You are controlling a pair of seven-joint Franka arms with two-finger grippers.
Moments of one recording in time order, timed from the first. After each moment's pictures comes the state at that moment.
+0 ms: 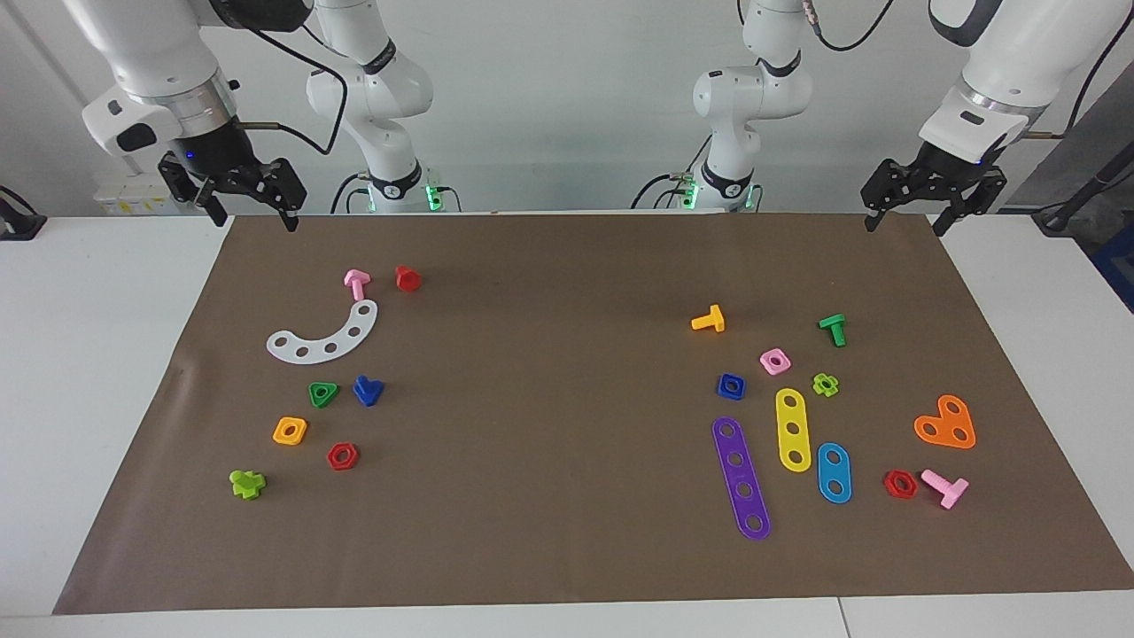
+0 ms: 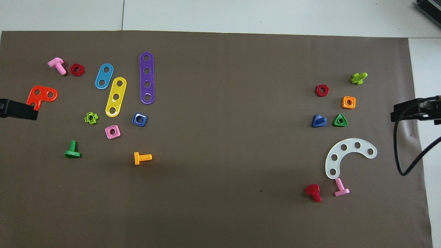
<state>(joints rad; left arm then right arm) -0.01 -0.03 0.00 -1.56 0.00 1.55 0.18 0.07 -0.03 -0.09 -1.54 -0.04 1.49 0.07</state>
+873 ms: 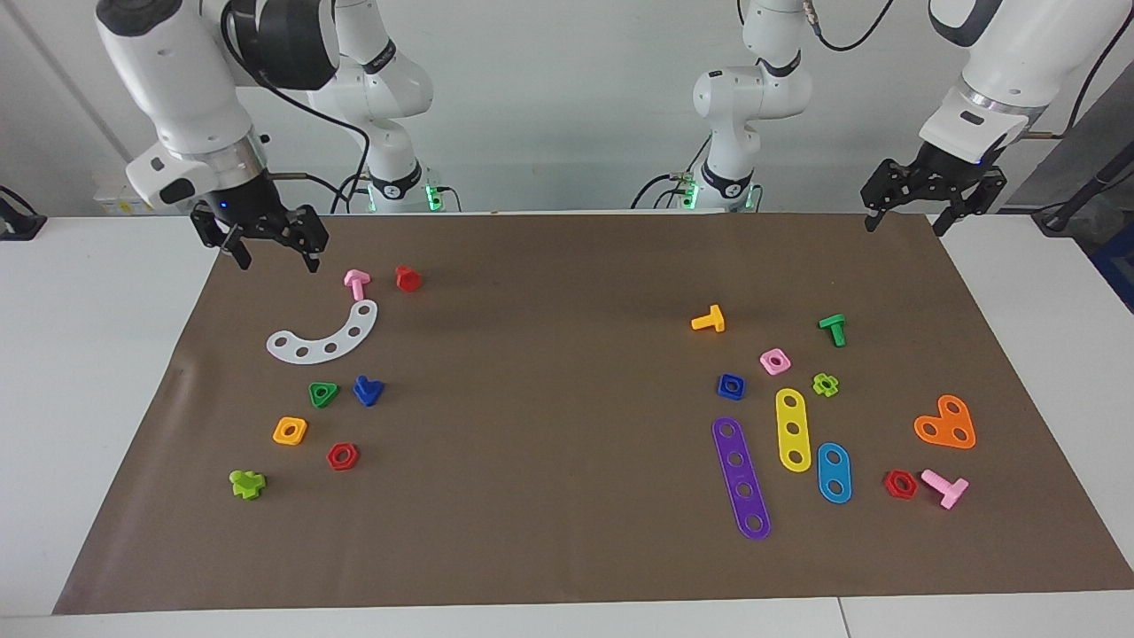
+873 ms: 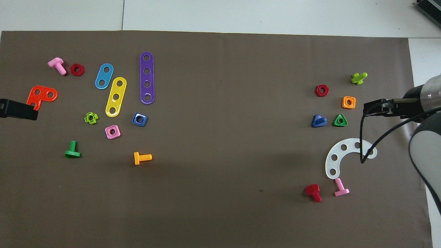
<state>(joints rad) -0.01 -0.03 0.00 -1.56 0.00 1.55 0.18 0.08 -0.03 -0.07 -1.80 -0.04 1.80 0.07</state>
